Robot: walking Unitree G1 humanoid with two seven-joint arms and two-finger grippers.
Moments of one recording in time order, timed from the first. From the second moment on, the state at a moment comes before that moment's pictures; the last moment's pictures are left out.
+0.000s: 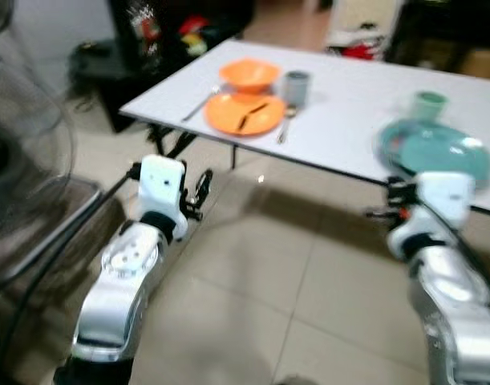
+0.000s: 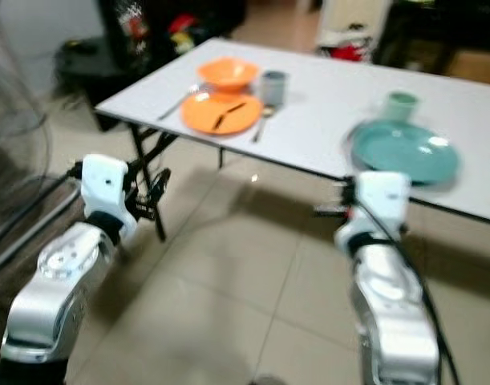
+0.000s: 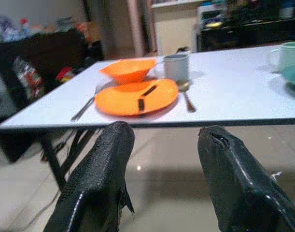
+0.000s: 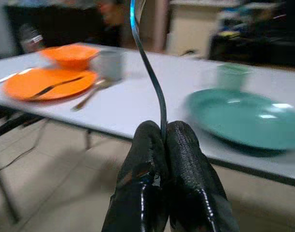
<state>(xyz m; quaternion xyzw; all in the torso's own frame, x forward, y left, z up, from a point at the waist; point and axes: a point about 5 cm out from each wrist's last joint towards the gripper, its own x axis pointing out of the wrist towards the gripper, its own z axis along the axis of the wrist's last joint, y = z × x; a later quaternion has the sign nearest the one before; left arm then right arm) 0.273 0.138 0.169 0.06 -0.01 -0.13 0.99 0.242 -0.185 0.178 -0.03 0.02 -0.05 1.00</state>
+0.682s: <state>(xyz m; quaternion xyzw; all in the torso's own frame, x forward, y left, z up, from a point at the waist) 0.282 0.138 0.174 0.06 -0.02 -0.13 0.99 0.243 -0.181 0.178 -0.02 0.02 -0.05 1.00</state>
